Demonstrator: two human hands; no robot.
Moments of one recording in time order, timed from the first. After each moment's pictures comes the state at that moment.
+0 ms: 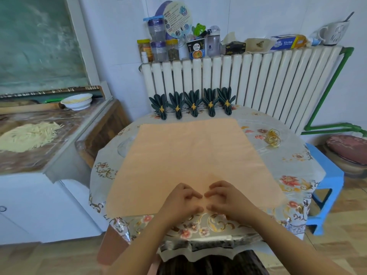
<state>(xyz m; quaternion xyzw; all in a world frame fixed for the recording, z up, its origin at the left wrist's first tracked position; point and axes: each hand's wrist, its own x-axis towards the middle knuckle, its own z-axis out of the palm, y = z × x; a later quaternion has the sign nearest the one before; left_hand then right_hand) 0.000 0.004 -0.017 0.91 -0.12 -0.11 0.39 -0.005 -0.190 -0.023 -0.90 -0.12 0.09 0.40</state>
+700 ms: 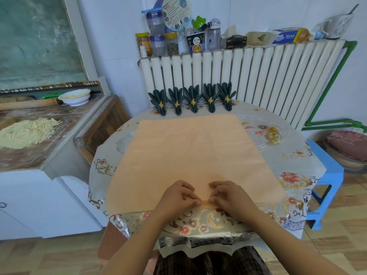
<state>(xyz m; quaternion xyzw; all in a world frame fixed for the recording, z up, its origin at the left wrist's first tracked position) 0.000 0.008 -0.012 0.90 -0.11 -0.11 0.42 -0.013 -0.187 -0.023 -0.92 -0.09 0.02 0.37</state>
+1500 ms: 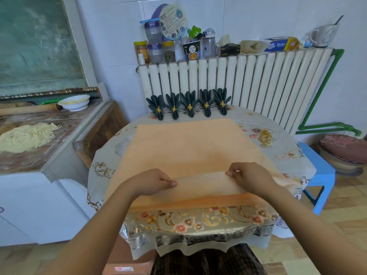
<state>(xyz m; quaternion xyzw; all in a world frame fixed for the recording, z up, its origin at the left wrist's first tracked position) 0.030 0.057 0.057 0.92 -0.18 -0.23 0.24 0.004 -0.238 0.034 -0.98 -0.05 -0.02 0.19</state>
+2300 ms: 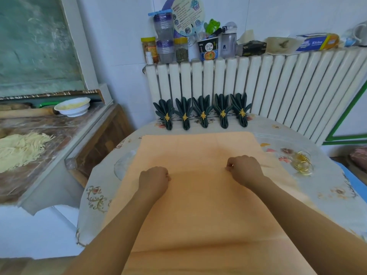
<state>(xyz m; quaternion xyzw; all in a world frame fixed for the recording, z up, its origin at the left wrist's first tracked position) 0.173 0.059 0.015 1.00 -0.01 -0.01 0.05 0.191 -0.204 0.015 -1.00 -0.04 -0.02 0.03</state>
